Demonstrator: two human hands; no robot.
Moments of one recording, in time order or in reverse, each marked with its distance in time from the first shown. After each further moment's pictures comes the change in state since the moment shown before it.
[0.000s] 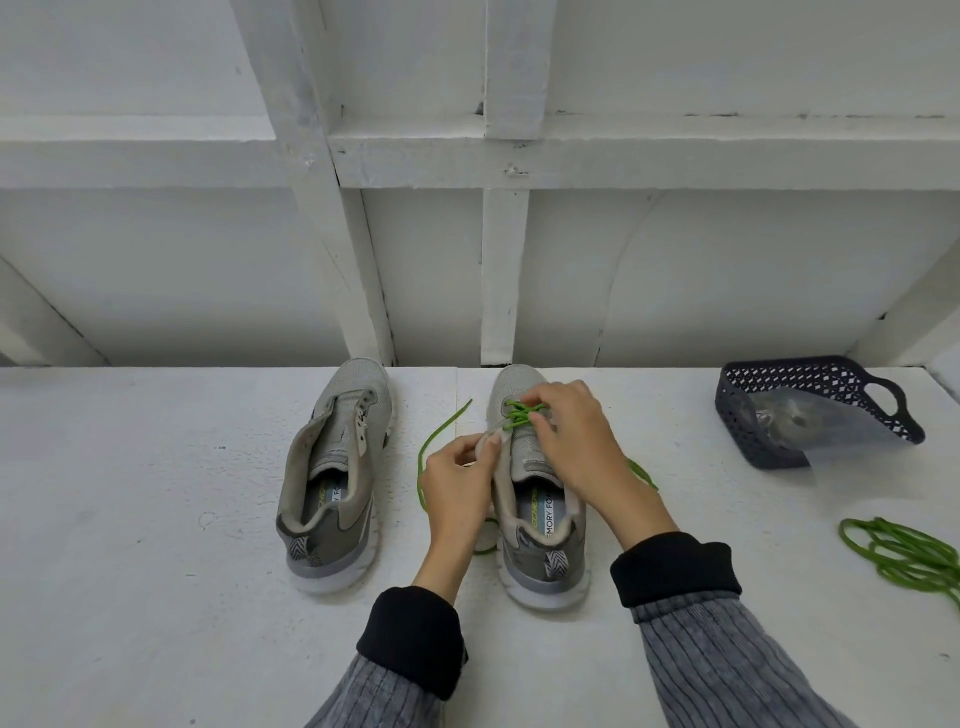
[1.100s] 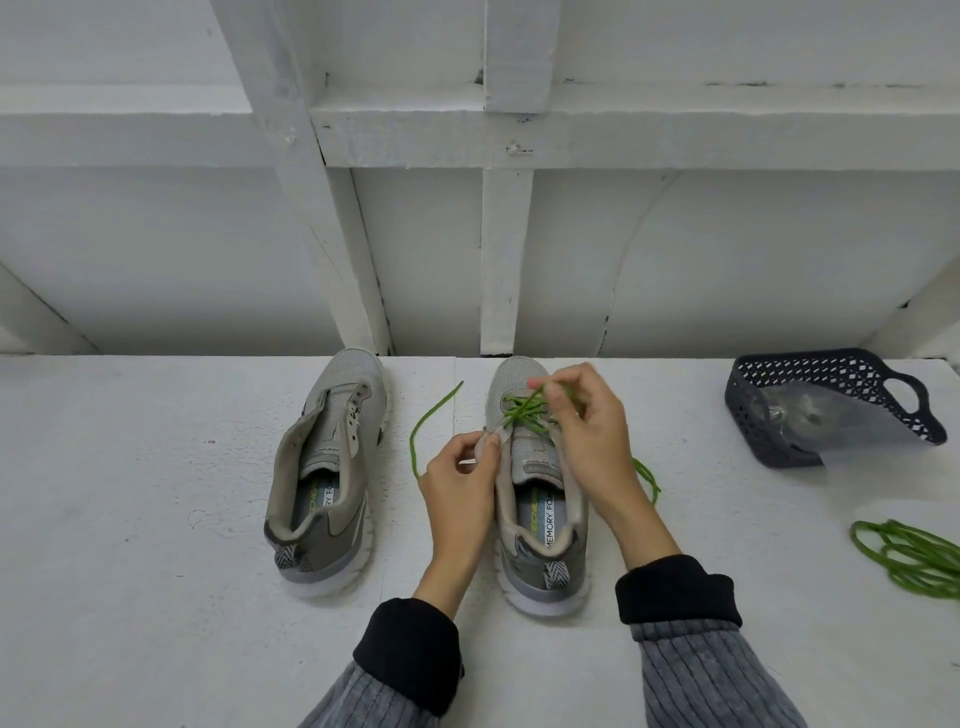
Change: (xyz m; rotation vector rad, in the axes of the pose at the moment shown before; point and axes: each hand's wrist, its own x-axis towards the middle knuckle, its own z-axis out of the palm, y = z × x) left_hand -0.006 -0.002 0.006 -0.098 0.026 0.055; right_hand -0.006 -0.011 -0.004 0.784 0.176 0.139
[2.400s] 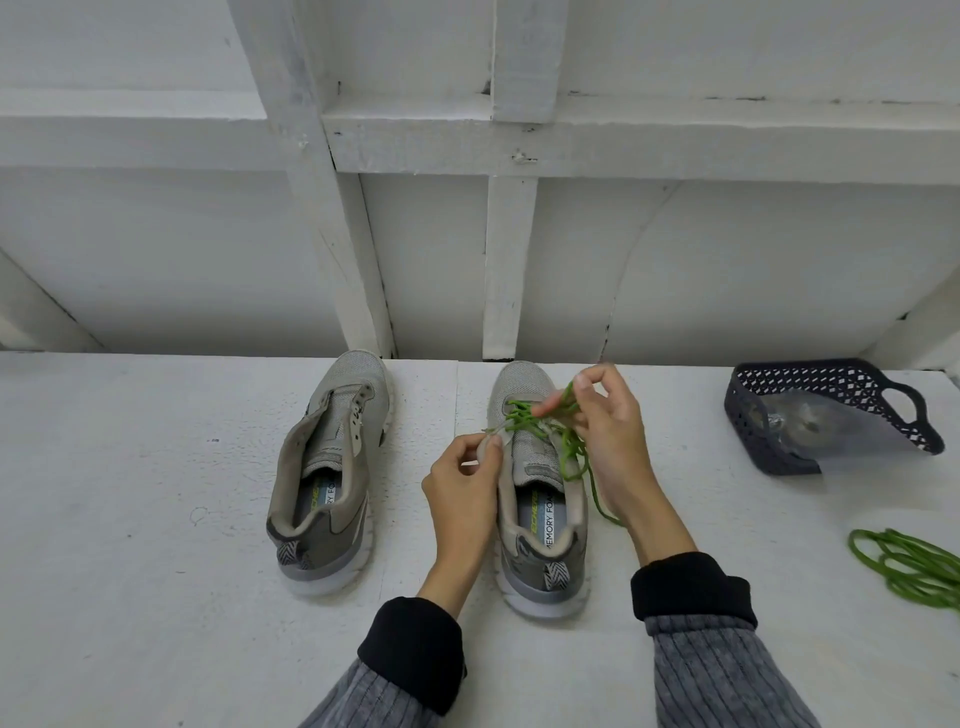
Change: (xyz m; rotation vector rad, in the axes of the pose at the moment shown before) left_hand -0.002 -0.003 0.002 -0.004 0.022 -0.006; right_hand 0.003 -0.003 -0.014 0.145 -0.024 0.123
